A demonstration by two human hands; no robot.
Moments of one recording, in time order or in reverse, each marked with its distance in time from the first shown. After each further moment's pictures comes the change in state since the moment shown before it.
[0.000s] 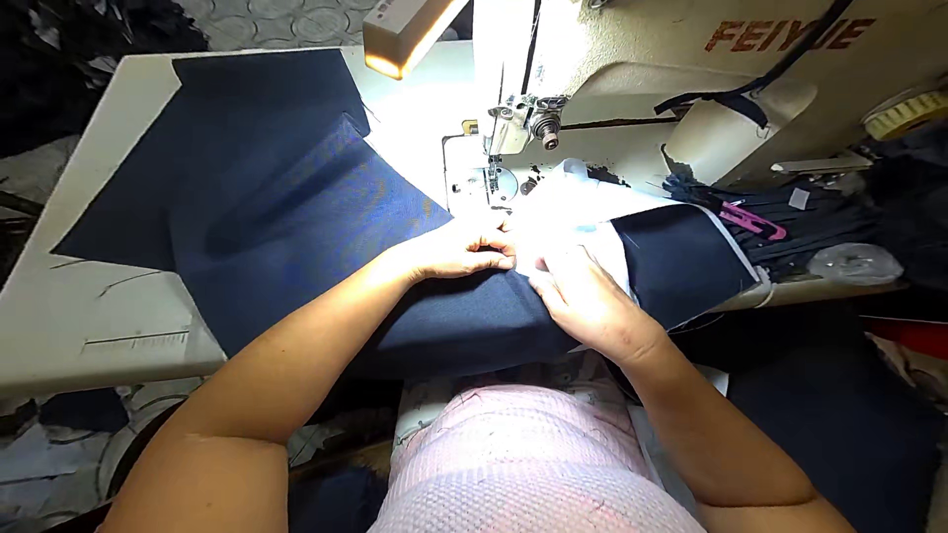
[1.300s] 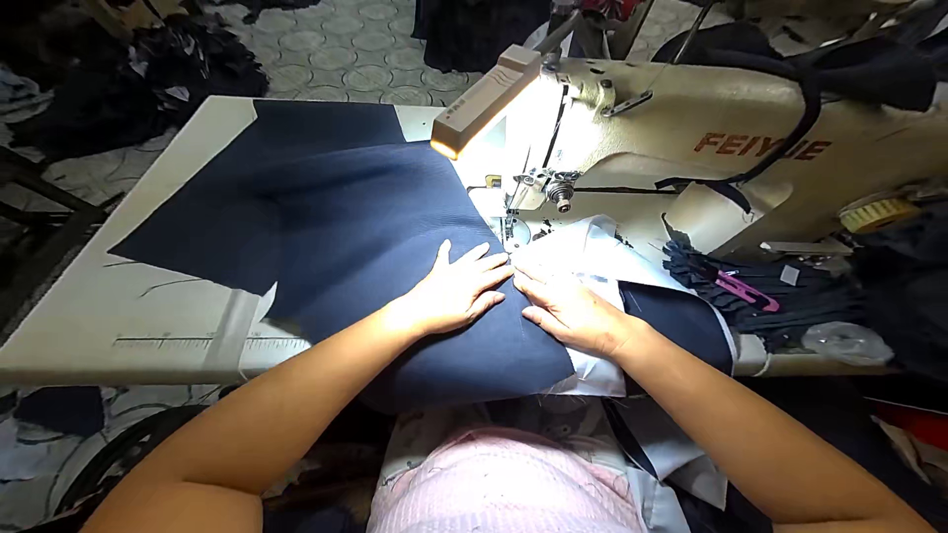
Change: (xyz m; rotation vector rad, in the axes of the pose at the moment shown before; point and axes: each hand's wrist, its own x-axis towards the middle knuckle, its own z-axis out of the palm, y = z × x) left_hand -0.032 0.011 0.022 0.570 0.154 -0.359; right_hand 0.061 0.064 0.015 -0.077 -0.078 -0.590
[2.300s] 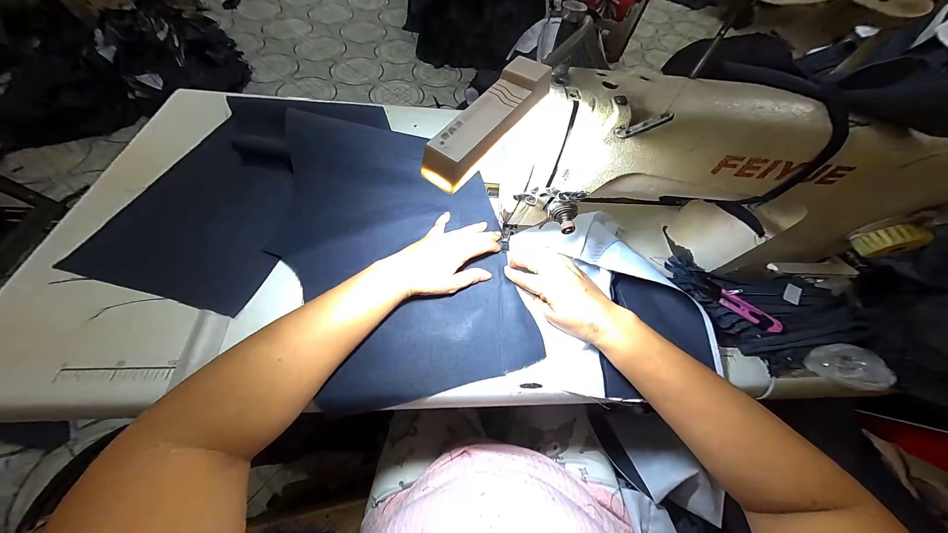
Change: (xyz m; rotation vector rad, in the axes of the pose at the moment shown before) left_hand 0.046 -0.061 -0.026 -0.064 -0.101 0.086; right_hand 0.033 0.019 -0.005 -0.090 0.142 -0.014
